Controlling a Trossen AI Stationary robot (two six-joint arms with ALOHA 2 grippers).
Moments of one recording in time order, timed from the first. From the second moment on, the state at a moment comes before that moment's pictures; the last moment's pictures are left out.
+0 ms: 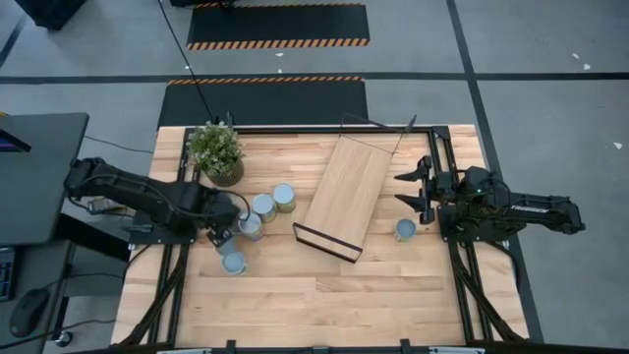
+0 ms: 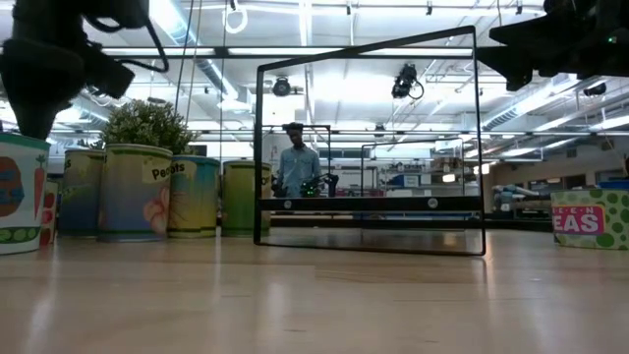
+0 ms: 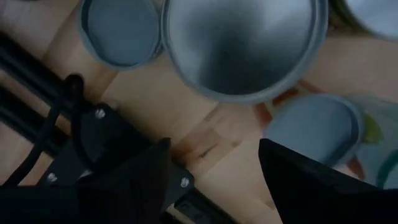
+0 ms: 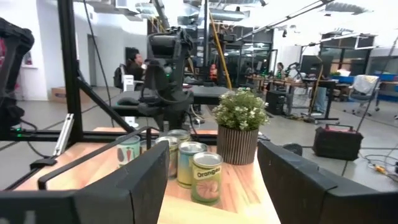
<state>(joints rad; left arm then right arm) -0.18 1.11 0.80 -1.28 -0.07 -0.91 -0.19 0.18 0.15 0.17 -0.13 -0.05</state>
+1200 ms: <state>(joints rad) -0.11 1.13 0.74 -1.05 -0.16 -0.79 -0.19 0.18 0.15 0.15 -0.13 -0.05</state>
